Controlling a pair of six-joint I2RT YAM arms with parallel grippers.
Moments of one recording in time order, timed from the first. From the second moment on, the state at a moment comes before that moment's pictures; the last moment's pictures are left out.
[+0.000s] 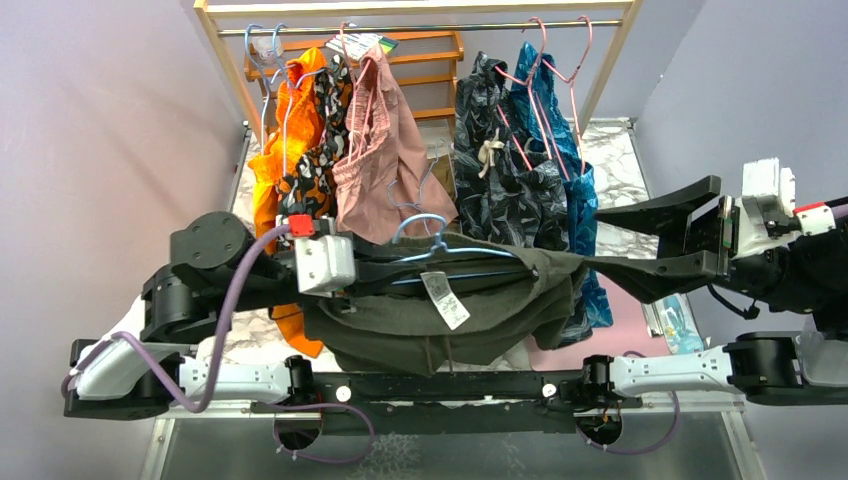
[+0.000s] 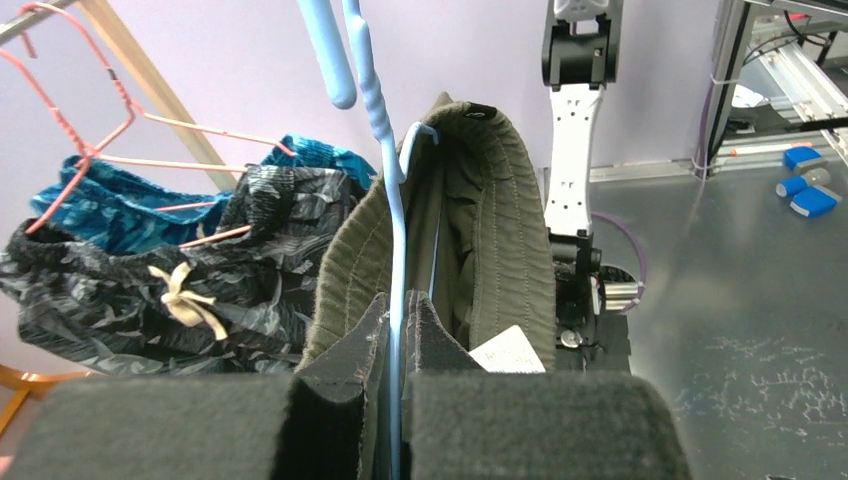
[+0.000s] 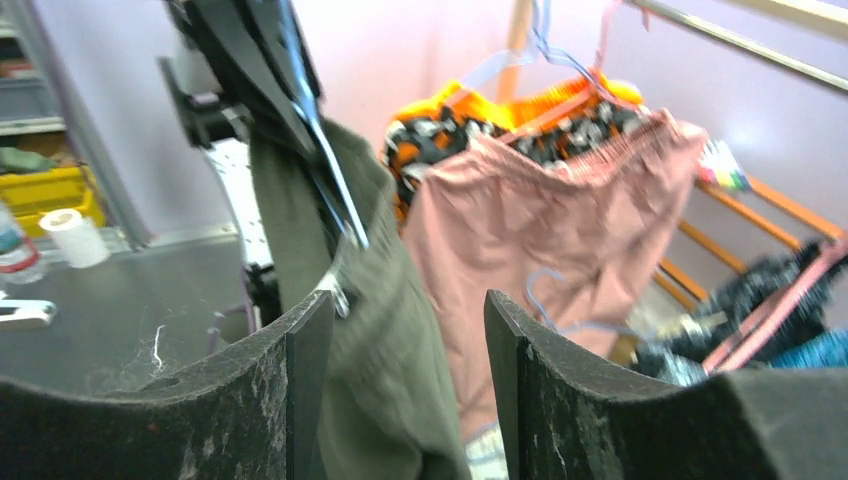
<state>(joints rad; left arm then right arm) -1.31 0.89 1.60 -0.63 0.11 0.24 1.38 0.86 1.88 -0.92 0.18 -0.13</state>
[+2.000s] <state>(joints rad) -1.31 0.67 1.33 -0.29 -0.05 0.27 1.38 0.97 1.78 -0.94 0.67 -0.07</state>
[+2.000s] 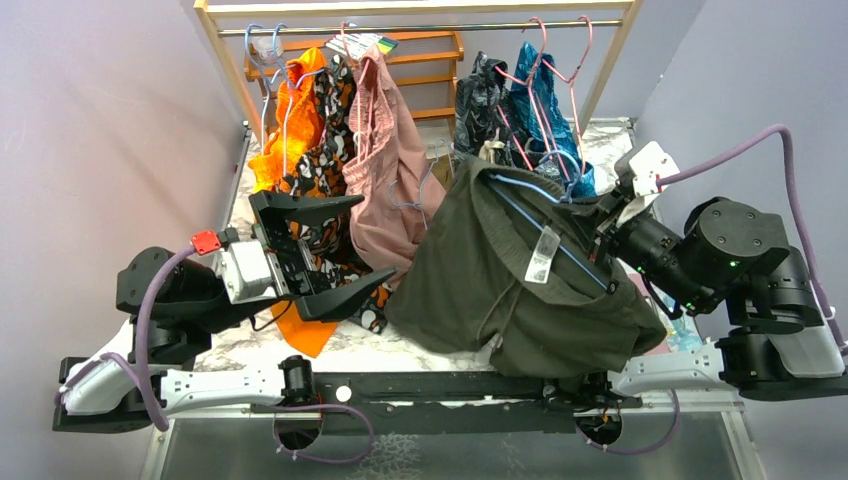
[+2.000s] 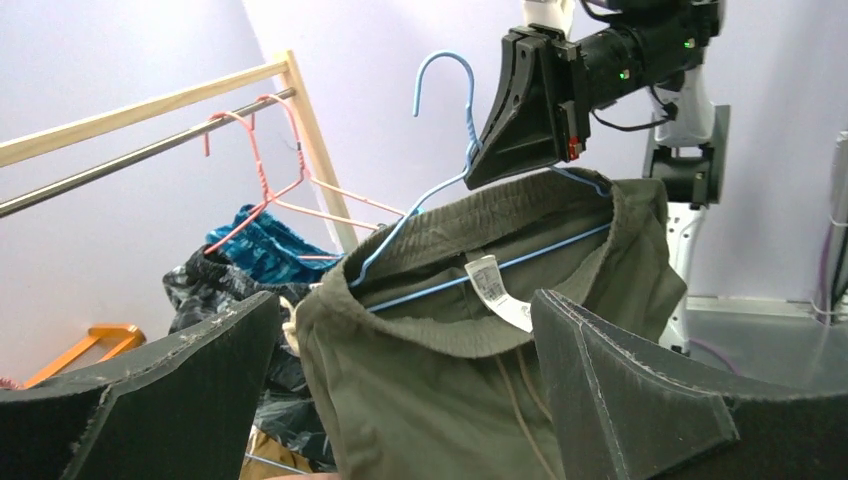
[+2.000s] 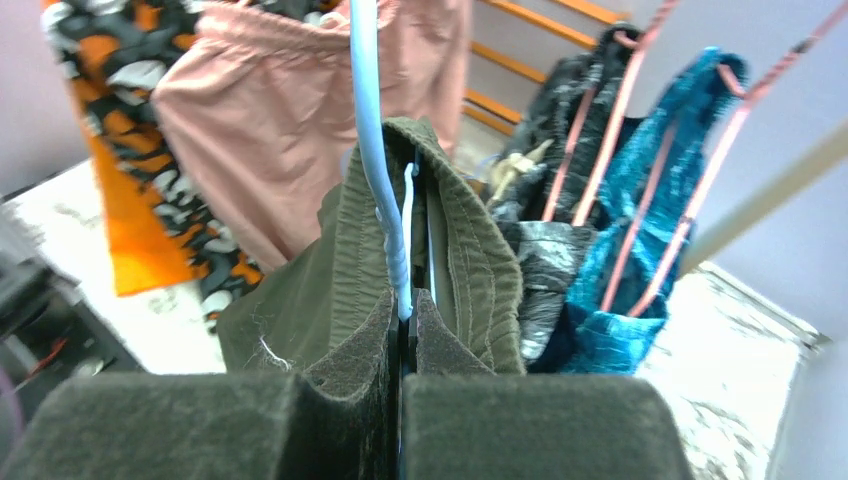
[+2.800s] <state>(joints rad) -1.31 0.80 1.09 -0.15 -0.21 0.20 1.38 1.18 2.08 -1.09 0.45 -0.08</state>
